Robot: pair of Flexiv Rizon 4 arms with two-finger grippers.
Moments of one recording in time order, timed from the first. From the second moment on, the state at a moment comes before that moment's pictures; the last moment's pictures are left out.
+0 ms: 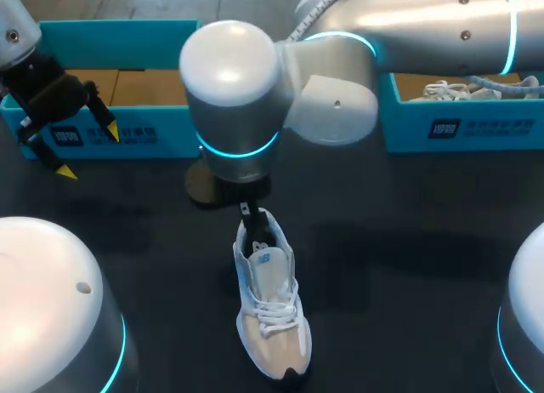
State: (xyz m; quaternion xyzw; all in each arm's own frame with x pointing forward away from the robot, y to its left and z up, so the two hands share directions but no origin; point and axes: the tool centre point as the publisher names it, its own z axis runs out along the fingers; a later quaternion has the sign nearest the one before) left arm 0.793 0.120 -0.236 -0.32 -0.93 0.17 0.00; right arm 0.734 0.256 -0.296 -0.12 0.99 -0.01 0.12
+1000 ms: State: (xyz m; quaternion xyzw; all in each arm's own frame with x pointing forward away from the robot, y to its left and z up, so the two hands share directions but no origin) left arm 0.793 0.120 -0.236 -0.32 -0.93 0.17 0.00; right arm 0.763 0.258 -0.341 -0.14 0.99 0.02 0.07
